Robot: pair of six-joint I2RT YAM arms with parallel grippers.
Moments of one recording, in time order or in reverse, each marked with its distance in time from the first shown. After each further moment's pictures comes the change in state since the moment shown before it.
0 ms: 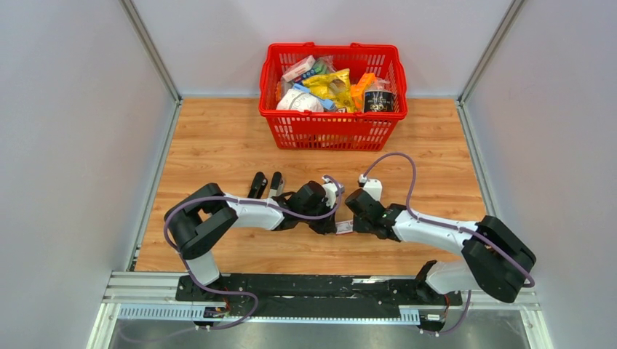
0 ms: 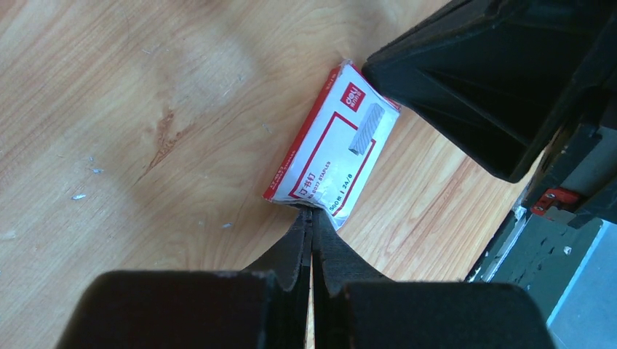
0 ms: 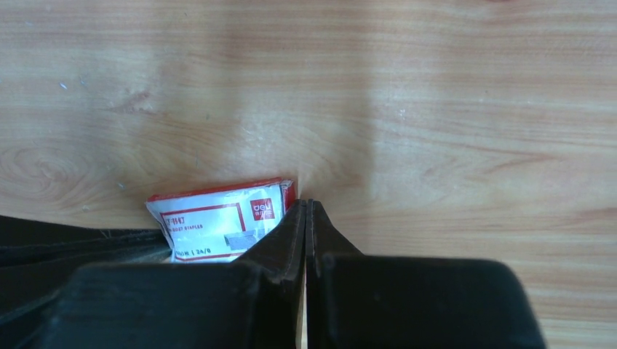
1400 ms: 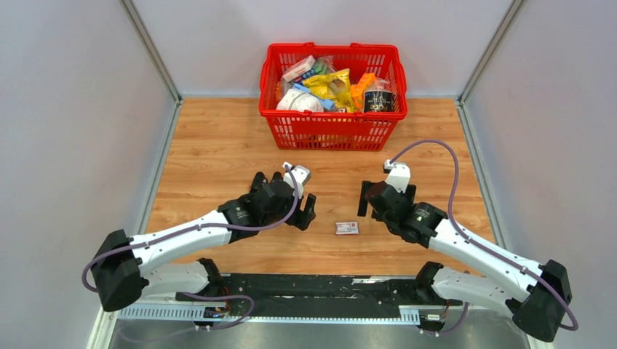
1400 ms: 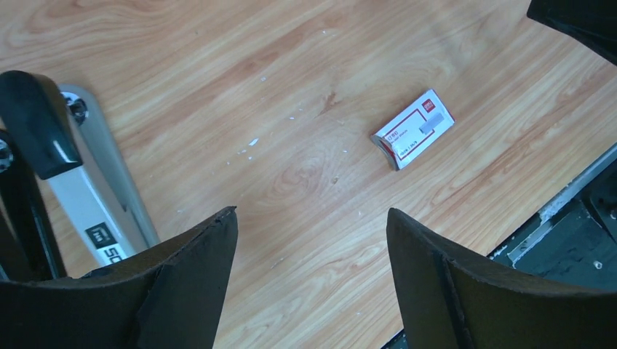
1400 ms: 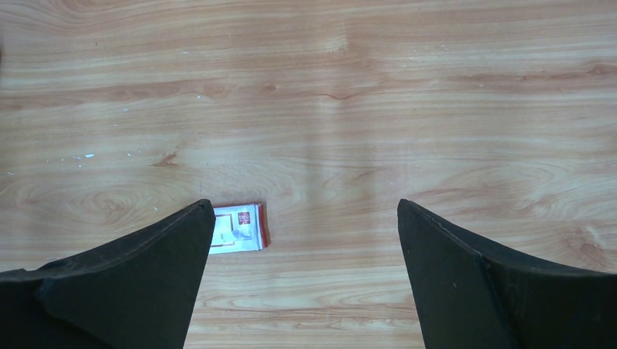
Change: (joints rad) left arm -0.006 -0.581 -0.068 -0.389 -0.392 0.070; right arm 0.017 -0.369 0.143 -0.365 0.269 -0.037
